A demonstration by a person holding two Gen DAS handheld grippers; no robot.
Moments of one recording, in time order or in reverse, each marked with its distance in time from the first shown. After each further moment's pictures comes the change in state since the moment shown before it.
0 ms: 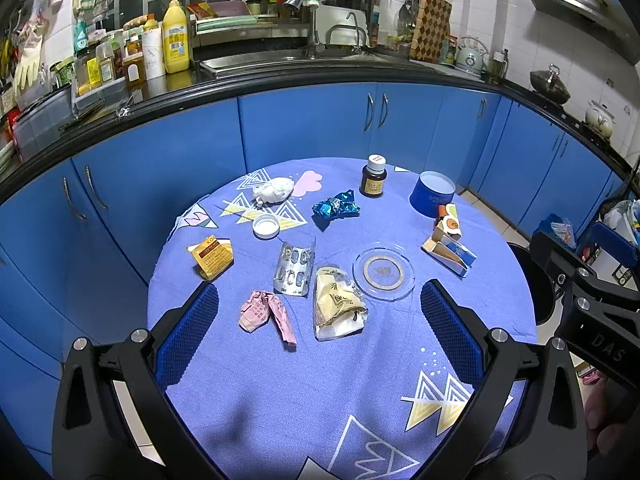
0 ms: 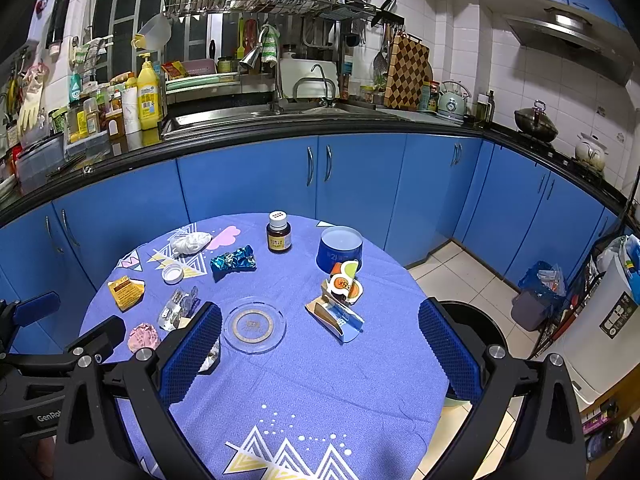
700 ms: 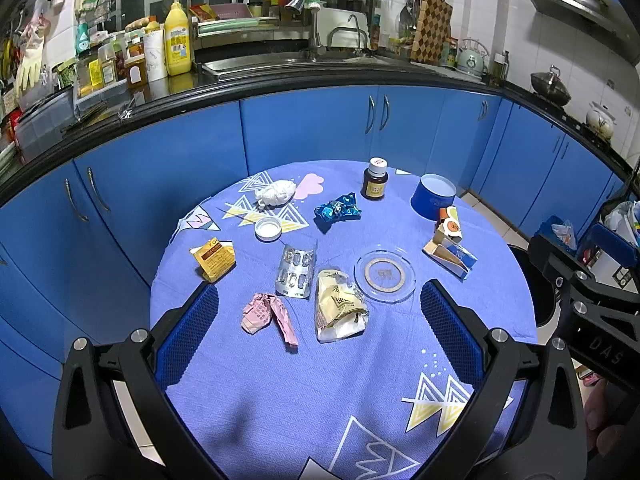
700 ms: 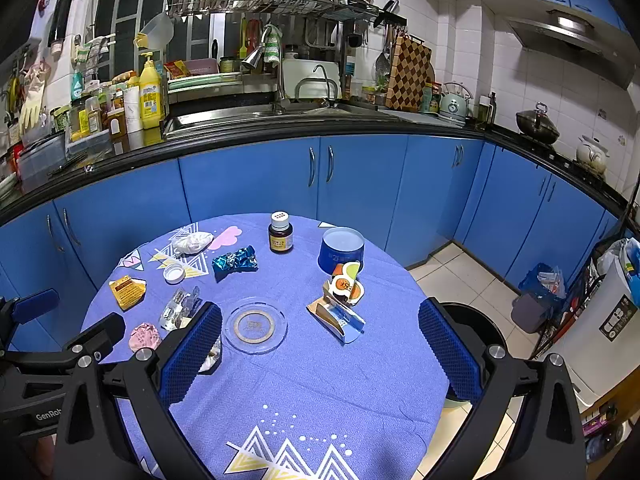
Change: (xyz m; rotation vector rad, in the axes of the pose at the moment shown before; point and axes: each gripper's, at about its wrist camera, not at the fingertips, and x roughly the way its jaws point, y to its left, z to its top) left arm -0.006 -0.001 0.002 -0.002 -0.007 0.005; right arm -0.001 0.004 0.000 -0.002 -0.001 0.000
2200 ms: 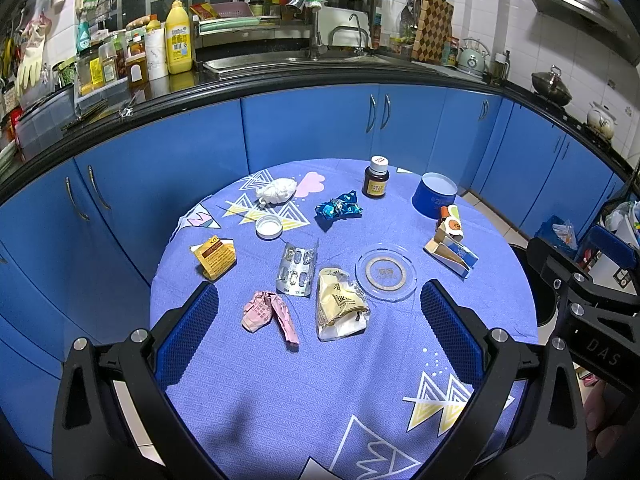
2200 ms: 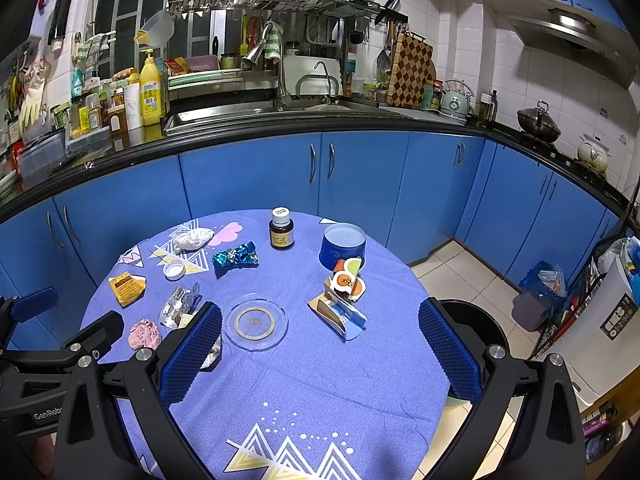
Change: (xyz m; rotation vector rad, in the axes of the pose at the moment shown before) left arm -0.001 0.001 0.001 -0.002 0.004 0.000; right arm 0.001 0.006 -0.001 -0.001 0.003 0.002
